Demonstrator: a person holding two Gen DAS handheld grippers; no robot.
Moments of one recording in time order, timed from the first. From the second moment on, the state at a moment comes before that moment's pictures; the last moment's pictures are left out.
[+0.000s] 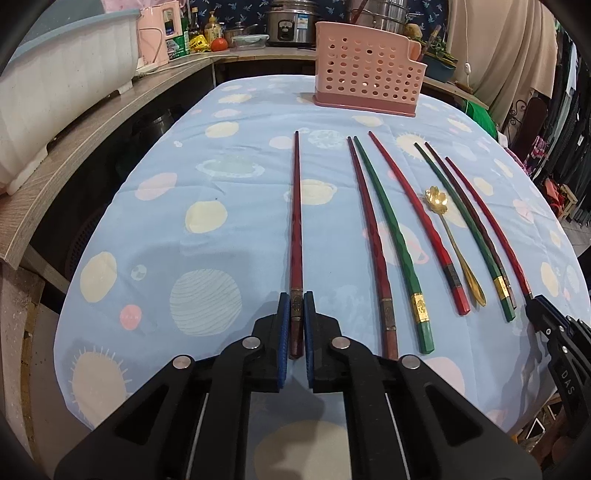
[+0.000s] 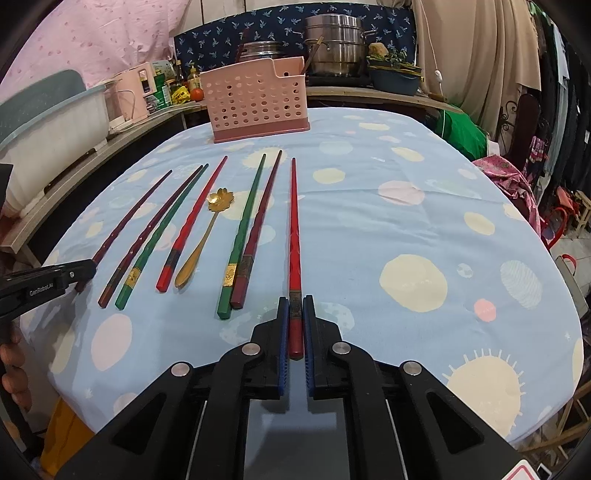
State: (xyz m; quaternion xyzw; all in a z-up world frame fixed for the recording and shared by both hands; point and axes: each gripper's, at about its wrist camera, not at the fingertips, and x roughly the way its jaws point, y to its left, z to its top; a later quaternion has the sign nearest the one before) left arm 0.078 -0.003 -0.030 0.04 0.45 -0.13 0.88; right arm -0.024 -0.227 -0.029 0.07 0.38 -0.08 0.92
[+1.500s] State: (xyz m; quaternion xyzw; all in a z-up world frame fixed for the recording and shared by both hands) left arm 0.196 0.009 0.205 0.00 0.31 -0.17 0.93; right arm 0.095 -0.326 0.209 0.13 0.21 -0.03 0.97
